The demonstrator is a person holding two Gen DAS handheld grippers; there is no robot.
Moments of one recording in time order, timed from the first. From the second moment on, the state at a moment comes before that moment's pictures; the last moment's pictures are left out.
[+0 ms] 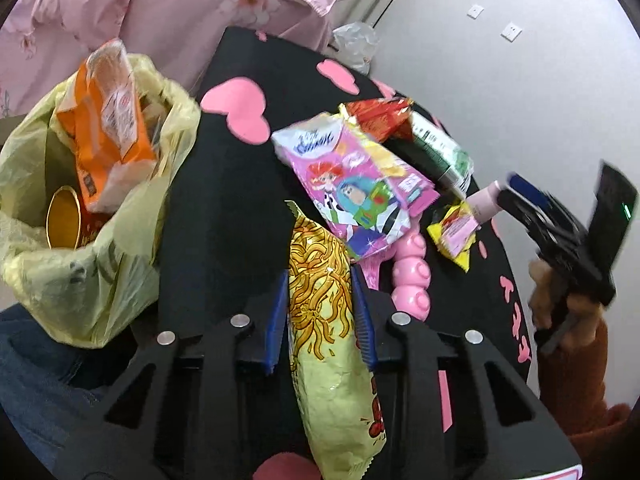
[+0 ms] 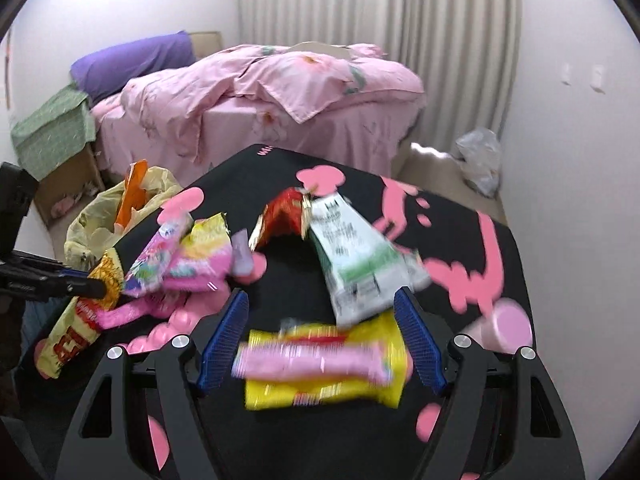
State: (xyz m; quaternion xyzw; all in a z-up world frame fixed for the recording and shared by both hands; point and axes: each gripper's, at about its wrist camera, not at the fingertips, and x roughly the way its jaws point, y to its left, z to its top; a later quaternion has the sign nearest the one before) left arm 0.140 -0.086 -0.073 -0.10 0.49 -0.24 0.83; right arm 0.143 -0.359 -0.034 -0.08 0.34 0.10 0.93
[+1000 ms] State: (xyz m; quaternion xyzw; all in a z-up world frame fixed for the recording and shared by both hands) left arm 0.152 -0.090 -0.077 -0.11 0.48 -0.25 0.84; right arm 0.134 -0.371 -0.041 -0.06 0.43 0.09 0.90
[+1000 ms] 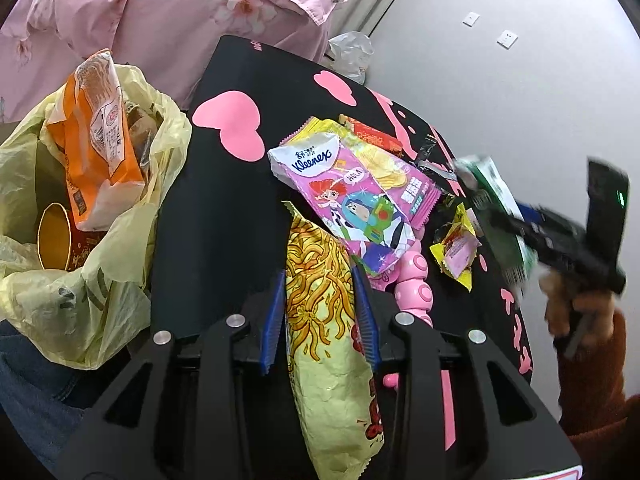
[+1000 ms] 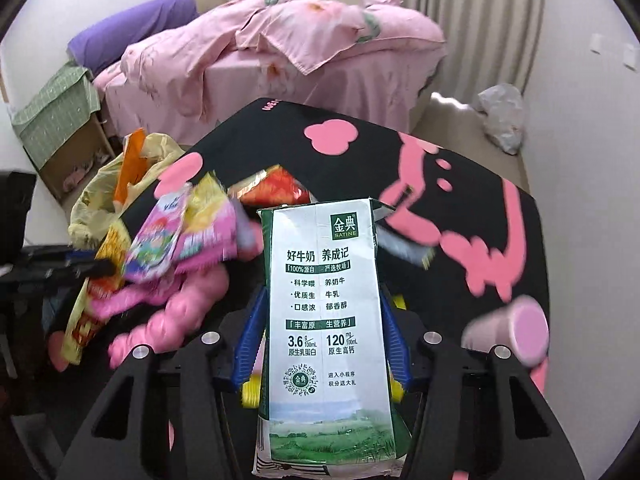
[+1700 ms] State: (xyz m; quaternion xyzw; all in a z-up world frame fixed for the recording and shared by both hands) left arm 0.143 -0.102 -0.074 -0.07 0.48 -0.25 0.84; right arm 0.124 -0.379 -0.072 -0.04 0.48 0.12 0.87
